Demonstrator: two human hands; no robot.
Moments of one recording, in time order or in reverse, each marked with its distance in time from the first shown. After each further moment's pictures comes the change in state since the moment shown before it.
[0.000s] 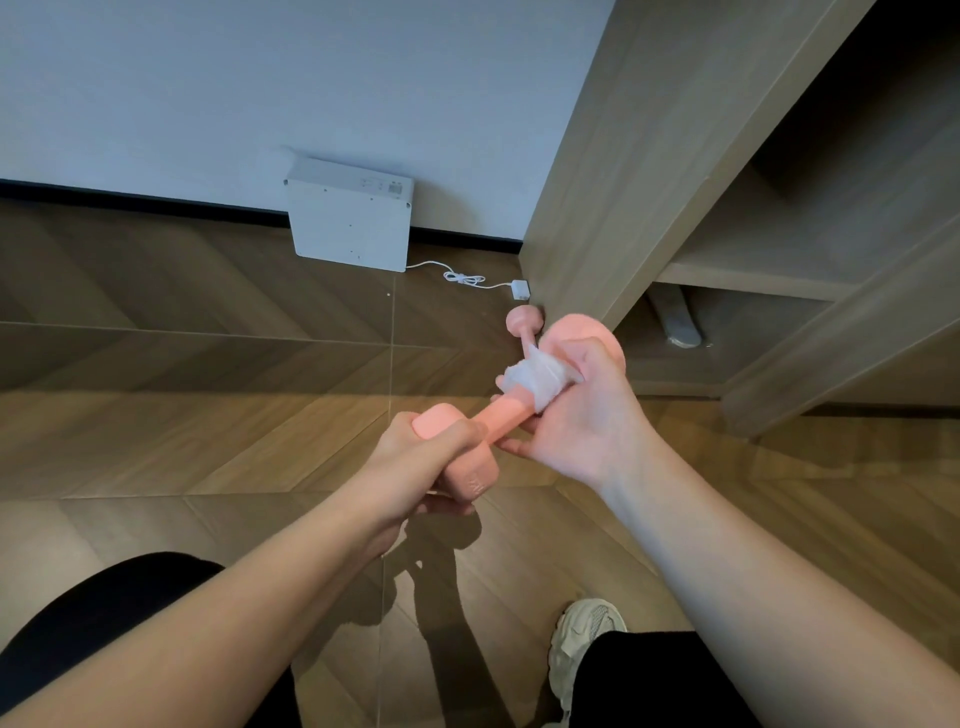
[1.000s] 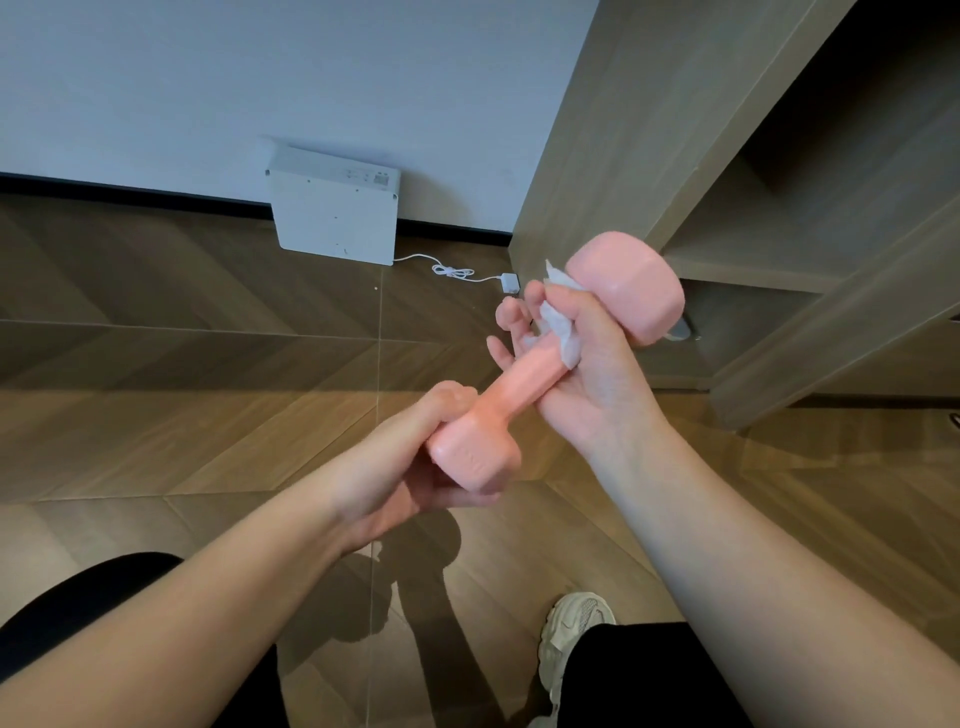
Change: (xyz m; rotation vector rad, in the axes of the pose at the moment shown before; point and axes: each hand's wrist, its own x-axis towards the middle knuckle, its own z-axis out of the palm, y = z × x) left_hand -0.009 0.023 -0.002 -0.240 -0.374 -0.096; right_hand -0.007 -0.016 0.020 0.062 -0.252 -0.321
